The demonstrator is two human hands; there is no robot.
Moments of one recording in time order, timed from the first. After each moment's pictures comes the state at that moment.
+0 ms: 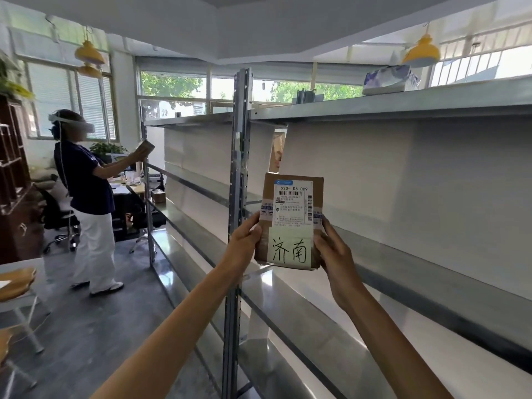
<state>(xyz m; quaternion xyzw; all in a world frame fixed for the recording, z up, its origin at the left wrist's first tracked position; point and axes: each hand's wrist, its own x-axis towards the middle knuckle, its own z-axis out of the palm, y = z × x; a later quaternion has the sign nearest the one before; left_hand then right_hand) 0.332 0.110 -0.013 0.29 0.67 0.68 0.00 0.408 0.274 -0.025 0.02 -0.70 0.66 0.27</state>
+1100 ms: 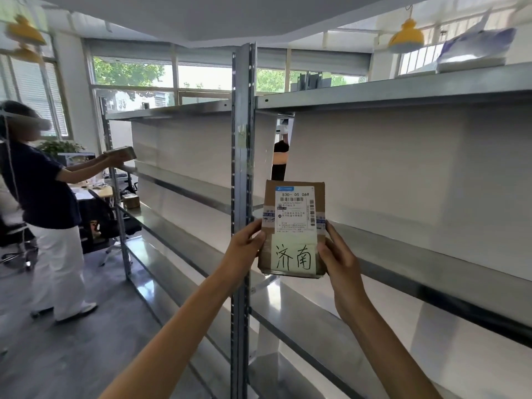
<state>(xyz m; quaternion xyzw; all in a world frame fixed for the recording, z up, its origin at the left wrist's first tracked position) 0.159 0.057 -0.026 0.35 0.67 0.65 0.06 0.258 0.218 -0.054 -0.04 -0.66 0.66 0.34</state>
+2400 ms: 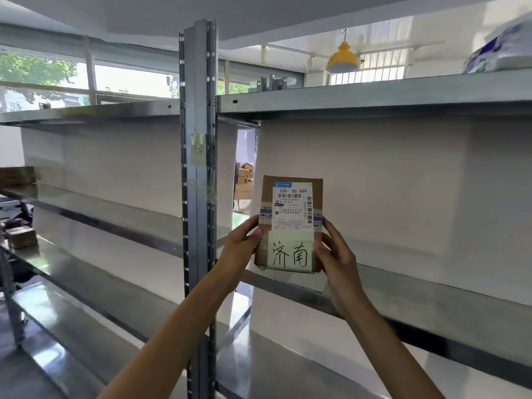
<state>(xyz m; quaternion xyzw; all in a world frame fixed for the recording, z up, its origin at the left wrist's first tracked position) -0.018 0.166 0.011 0.38 0.62 0.67 0.14 0.103 0.294 -0.024 -0.09 -0.66 0.59 0.45</state>
